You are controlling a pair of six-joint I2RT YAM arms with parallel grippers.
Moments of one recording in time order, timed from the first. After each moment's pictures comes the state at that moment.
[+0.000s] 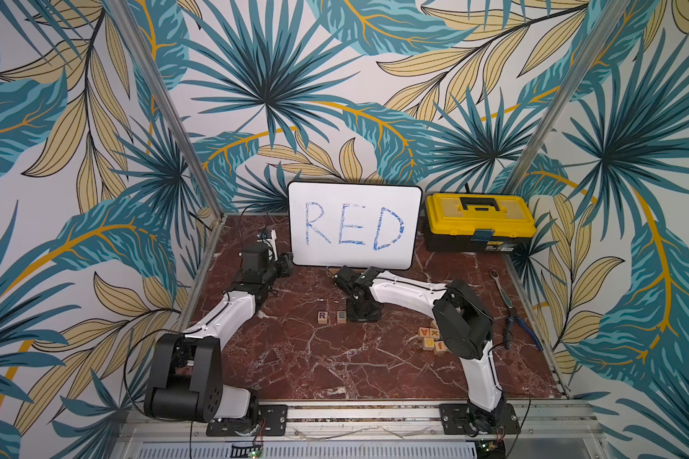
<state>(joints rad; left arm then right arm) -0.08 1.41 0.81 0.11 0.14 -0.28 0.82 2.10 1.55 -0.93 0.07 0.84</state>
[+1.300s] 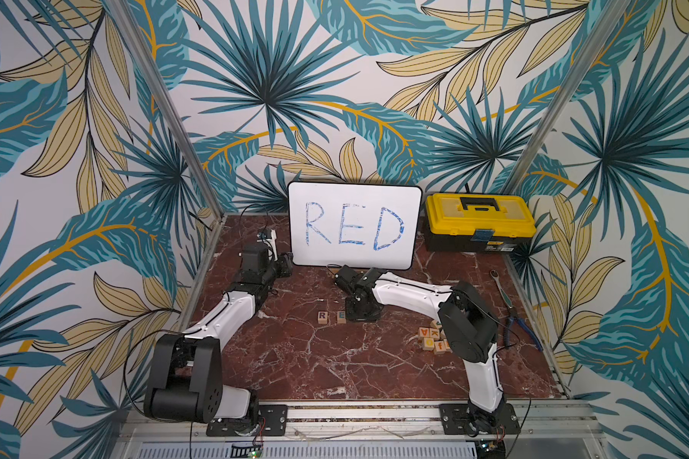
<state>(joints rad) -0.08 1.40 0.80 0.11 0.14 -0.28 0.83 2.05 1.52 -0.89 0.07 0.84</state>
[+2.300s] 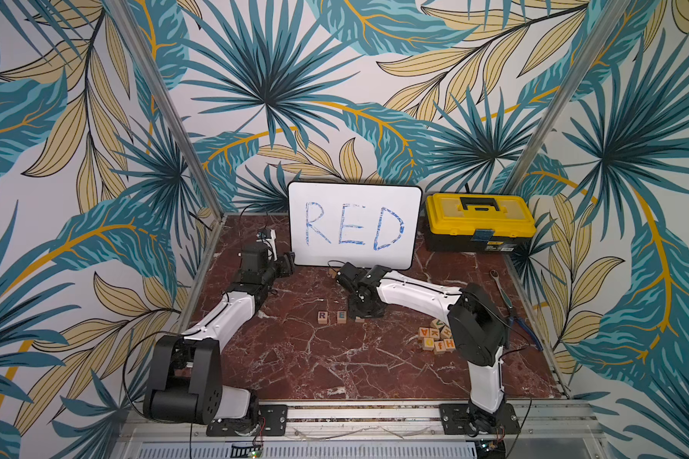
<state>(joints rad) -0.08 1.38 0.80 0.11 0.11 -0.27 0.83 1.97 1.52 -0.92 0.18 0.76</state>
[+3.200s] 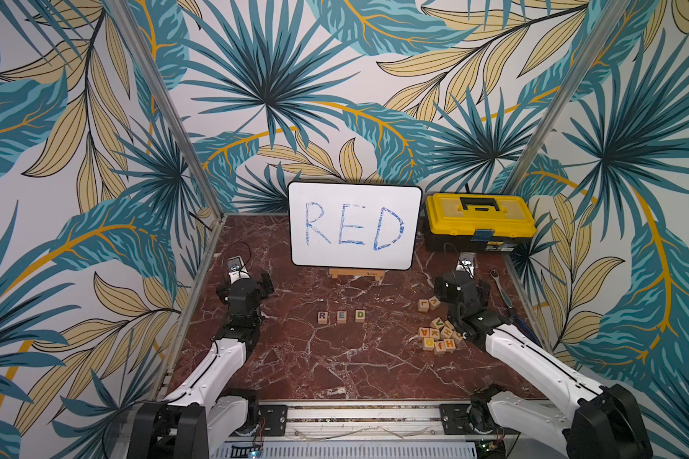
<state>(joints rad) -0.06 1.08 0.41 0.34 -0.43 -0.18 0.33 1.08 0.56 -0.01 0.77 0.19</state>
